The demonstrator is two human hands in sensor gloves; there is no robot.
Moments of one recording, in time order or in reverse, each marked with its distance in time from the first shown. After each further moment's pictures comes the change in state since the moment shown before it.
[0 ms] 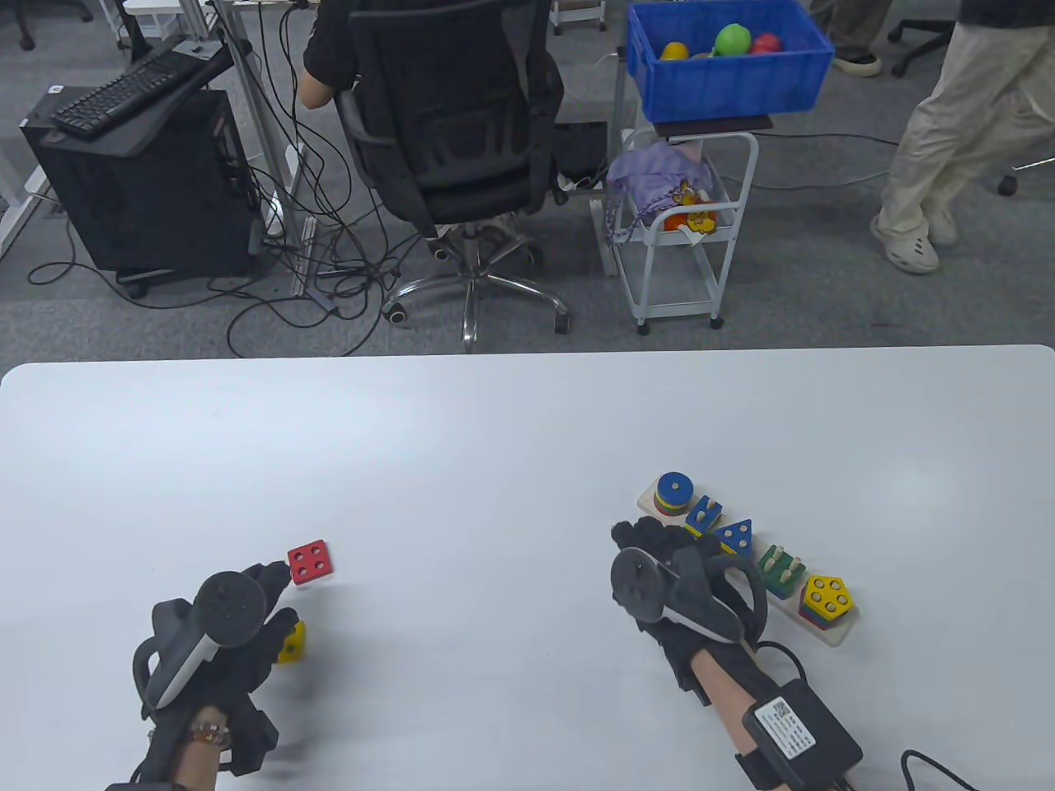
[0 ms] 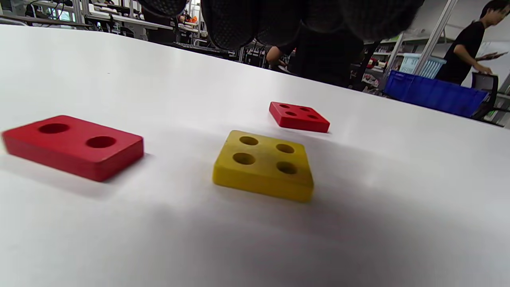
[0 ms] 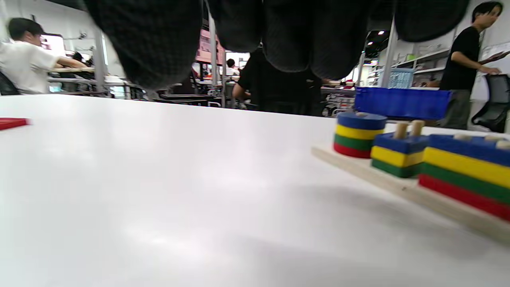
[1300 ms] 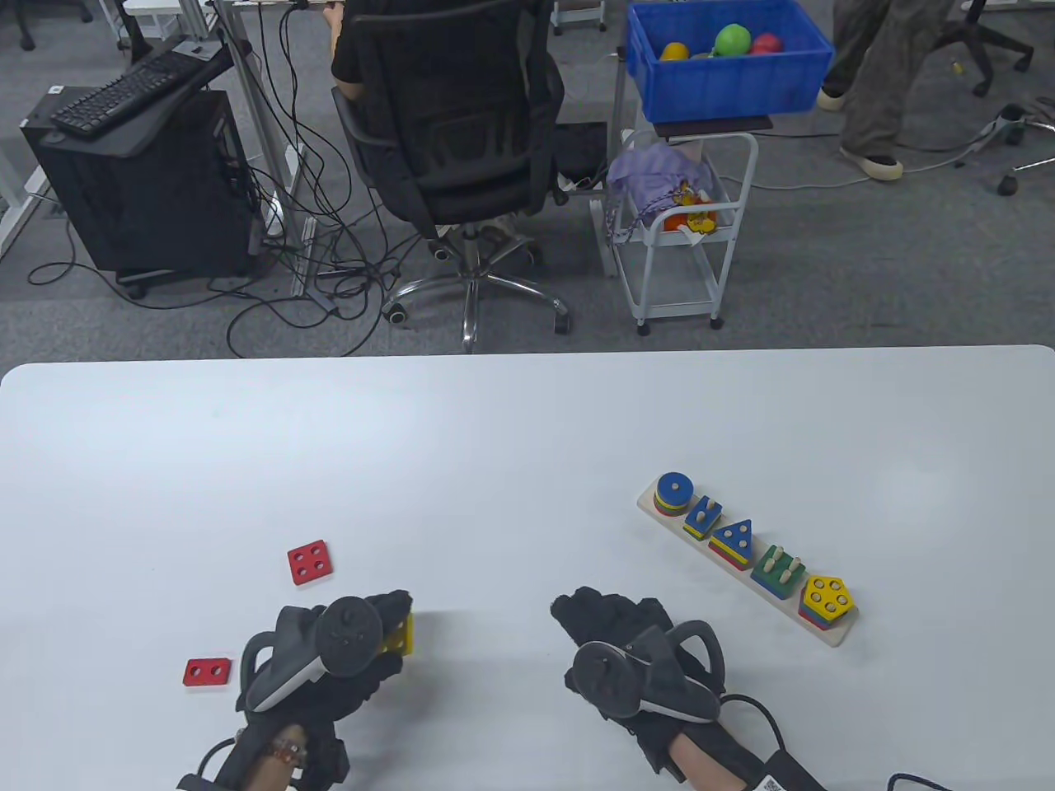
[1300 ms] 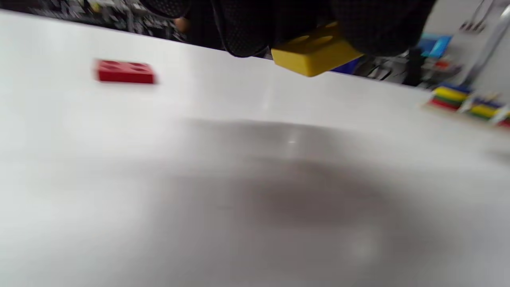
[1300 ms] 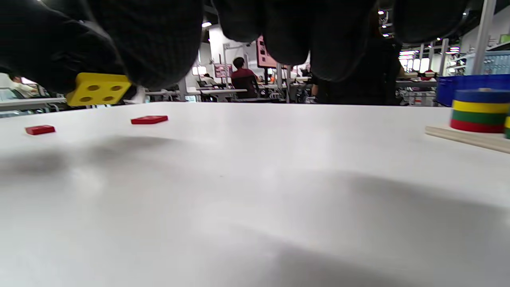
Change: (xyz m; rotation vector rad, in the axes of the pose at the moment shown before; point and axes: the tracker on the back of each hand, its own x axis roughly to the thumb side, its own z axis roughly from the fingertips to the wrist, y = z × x) left_hand 0.111 -0.025 0.033 -0.118 -0.412 0.061; right_hand 0.056 0.011 0.040 -0.029 -0.253 -0.083
